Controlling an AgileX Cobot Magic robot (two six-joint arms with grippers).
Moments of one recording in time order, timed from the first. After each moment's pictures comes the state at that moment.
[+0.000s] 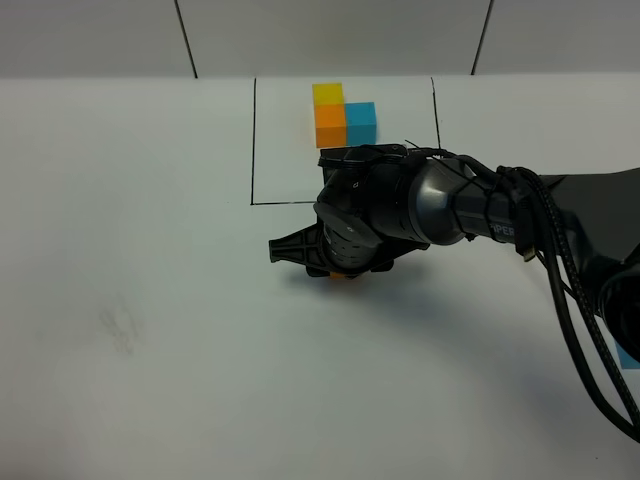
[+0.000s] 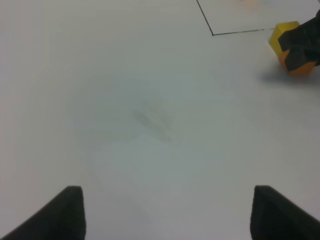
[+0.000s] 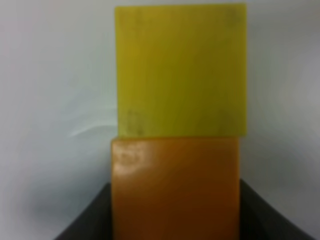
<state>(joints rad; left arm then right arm) -0.11 -0.01 -0.51 -0.07 1.08 0.02 0.75 2.17 -1.45 -0.33 0.64 0.98</state>
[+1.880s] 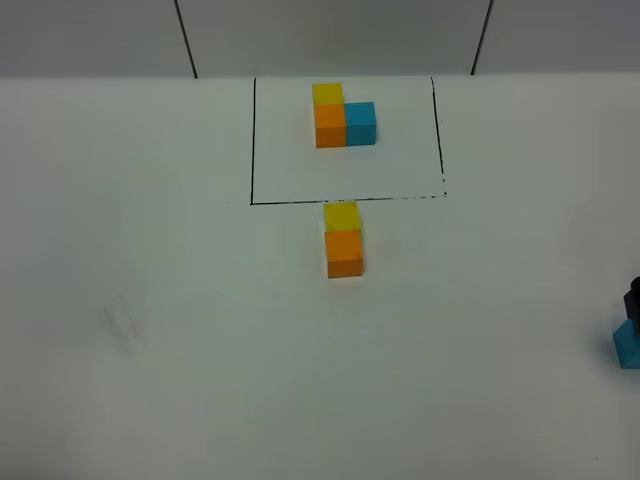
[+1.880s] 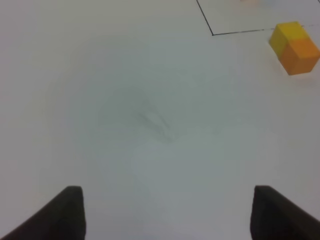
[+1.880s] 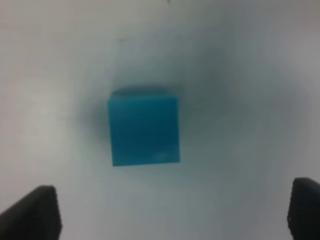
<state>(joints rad) -0.11 -0.01 -0.51 -0.07 1.08 0.02 -0.02 1.34 -0.69 -0.15 0.76 0.16</state>
